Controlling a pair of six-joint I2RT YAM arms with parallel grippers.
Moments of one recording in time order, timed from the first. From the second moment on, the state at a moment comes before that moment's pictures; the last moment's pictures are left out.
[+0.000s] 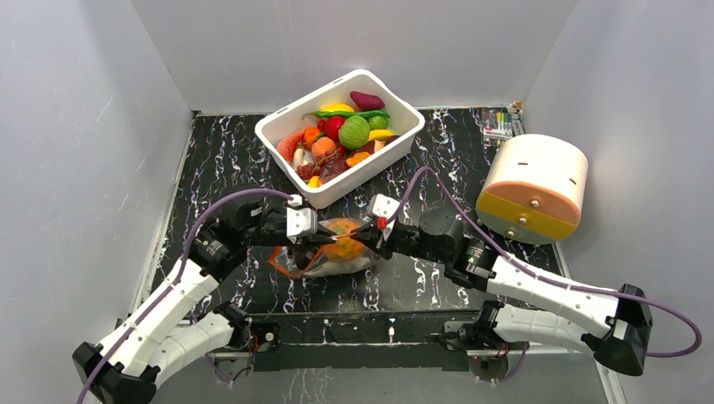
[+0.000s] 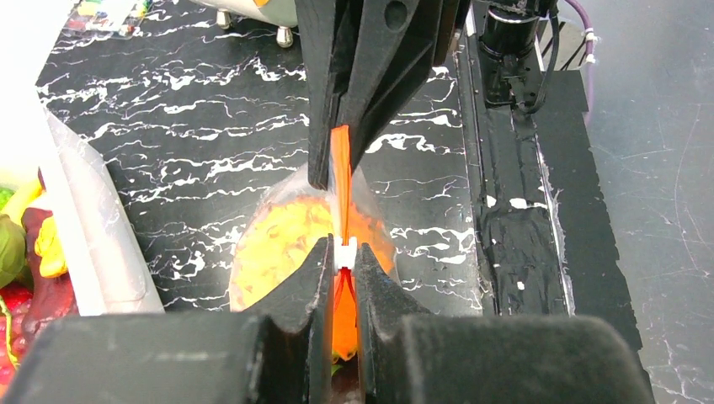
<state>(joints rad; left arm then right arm) -0.59 0.83 0.82 -0.40 0.85 0.48 1.00 0.95 0.72 0.10 -0.21 -0.18</state>
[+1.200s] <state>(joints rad) -0.59 0.83 0.83 -0.45 0.83 0.40 0.98 1.02 0.82 -0.02 -0.40 -0.23</state>
